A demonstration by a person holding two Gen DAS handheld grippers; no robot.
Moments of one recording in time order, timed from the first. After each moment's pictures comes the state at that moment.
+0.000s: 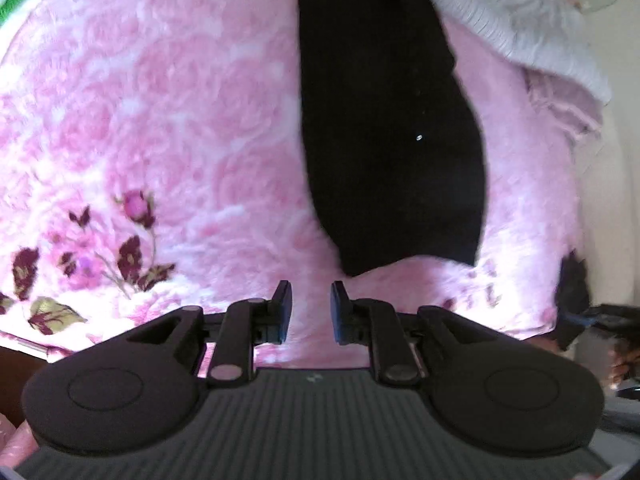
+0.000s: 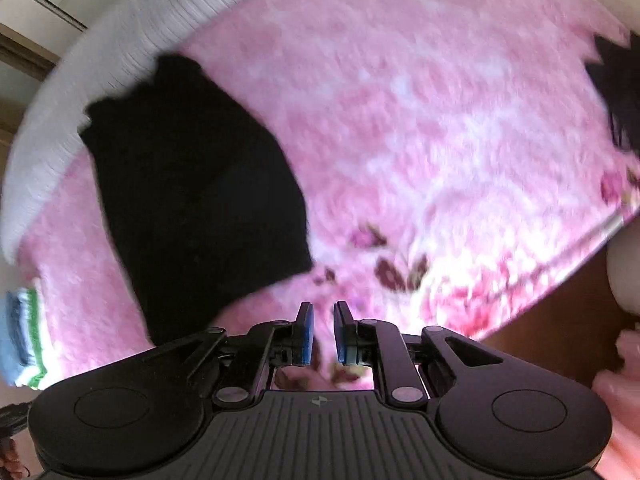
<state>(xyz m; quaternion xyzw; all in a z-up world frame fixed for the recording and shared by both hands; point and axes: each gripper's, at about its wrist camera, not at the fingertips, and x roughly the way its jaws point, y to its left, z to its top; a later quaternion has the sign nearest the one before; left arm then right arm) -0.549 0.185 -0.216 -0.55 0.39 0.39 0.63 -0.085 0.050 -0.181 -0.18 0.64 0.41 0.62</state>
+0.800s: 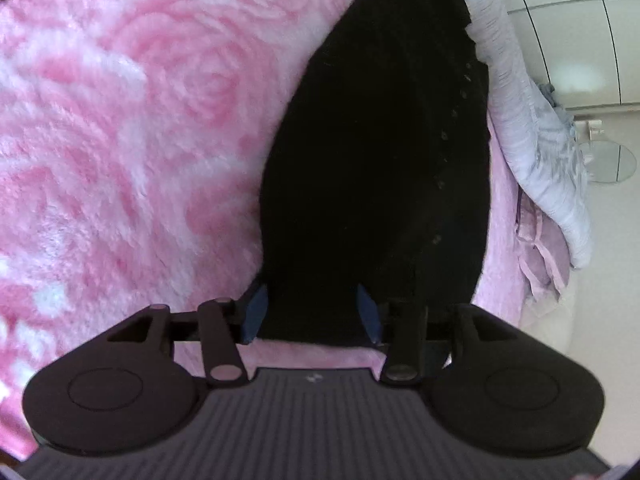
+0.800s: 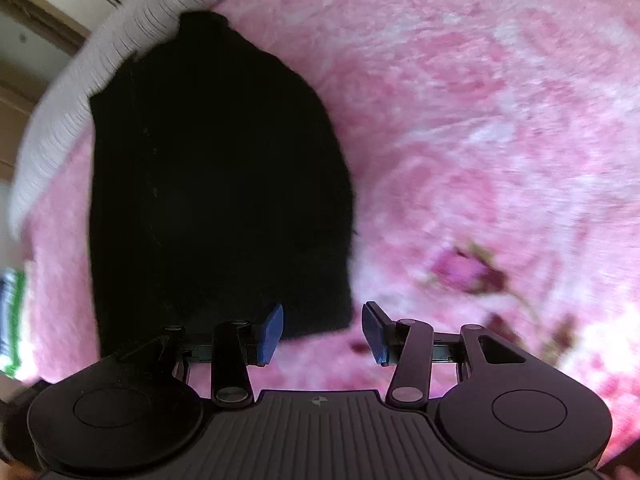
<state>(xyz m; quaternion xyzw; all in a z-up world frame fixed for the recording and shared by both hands) -0.489 0.150 -0.411 -0.68 0.12 0.44 0.57 -0.065 0.062 -0.370 -0.12 0.61 0.50 0.60</state>
